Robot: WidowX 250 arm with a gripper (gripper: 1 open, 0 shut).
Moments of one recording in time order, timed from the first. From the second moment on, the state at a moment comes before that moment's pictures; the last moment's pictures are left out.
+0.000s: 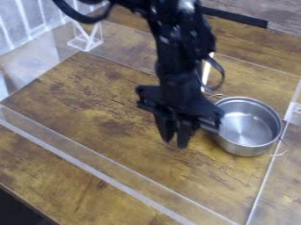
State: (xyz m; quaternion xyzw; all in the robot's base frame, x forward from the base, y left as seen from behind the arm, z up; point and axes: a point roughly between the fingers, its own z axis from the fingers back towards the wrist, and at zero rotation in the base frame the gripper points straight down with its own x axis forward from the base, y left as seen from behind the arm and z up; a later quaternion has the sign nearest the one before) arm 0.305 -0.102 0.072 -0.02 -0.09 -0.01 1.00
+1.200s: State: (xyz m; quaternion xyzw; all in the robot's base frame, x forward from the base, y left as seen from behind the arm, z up) arm 0.316 -0.108 0.062 -0.04 -0.06 -0.11 0.99
